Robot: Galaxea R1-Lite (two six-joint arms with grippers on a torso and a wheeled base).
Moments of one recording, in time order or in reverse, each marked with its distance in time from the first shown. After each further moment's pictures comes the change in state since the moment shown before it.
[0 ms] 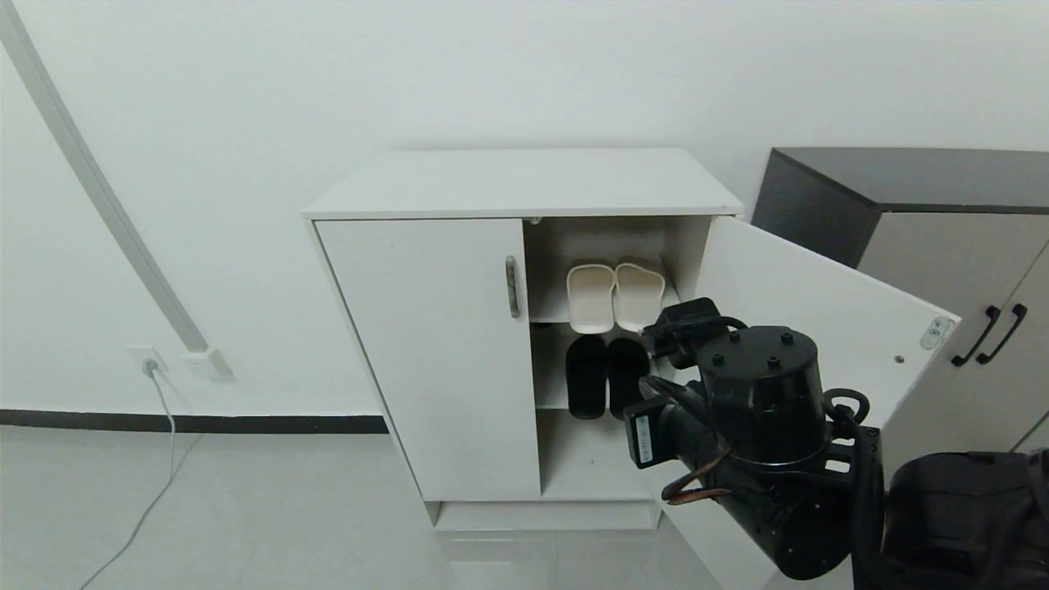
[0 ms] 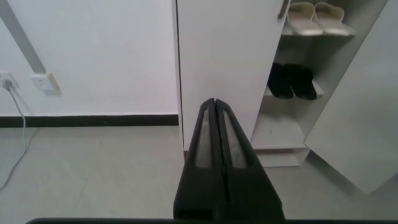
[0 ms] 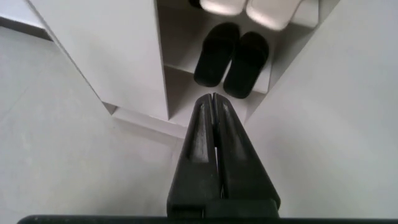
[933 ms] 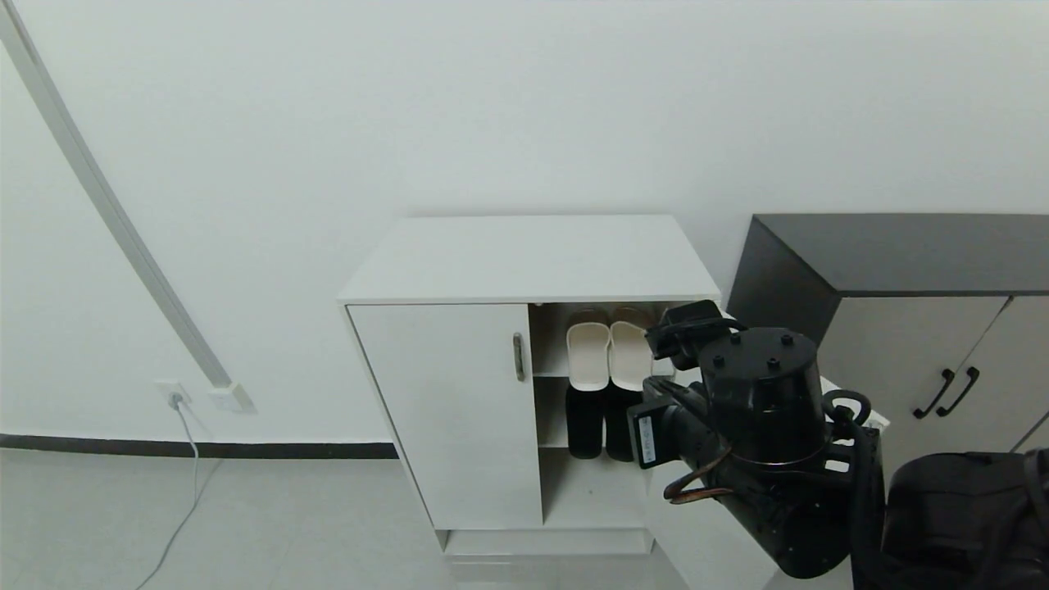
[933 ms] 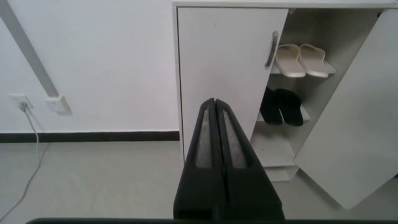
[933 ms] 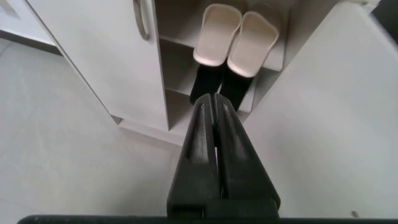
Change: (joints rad) left arm 0.000 0.000 0.000 0.000 0.001 -0.001; right arm -0.003 0.003 0.009 -0.004 0.001 0.001
